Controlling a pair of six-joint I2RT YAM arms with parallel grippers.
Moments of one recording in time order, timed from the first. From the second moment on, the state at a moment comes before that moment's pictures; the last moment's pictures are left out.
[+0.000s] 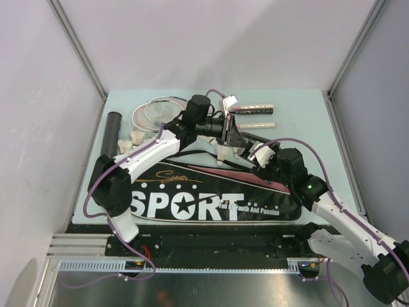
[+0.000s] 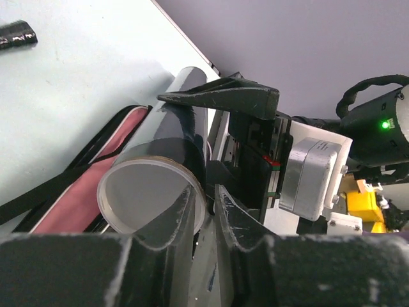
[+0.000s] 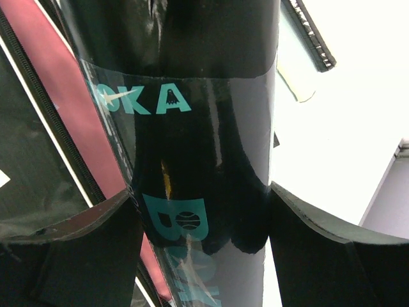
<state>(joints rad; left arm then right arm) -0.68 1.73 1.43 -0.09 0.83 -0.55 0.56 0.88 0.65 -0.30 0.08 -0.56</state>
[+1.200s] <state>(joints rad) -0.73 1.66 1.43 -0.10 0.78 -0.57 0.63 0.84 0.58 -0.06 0.21 -0.67</state>
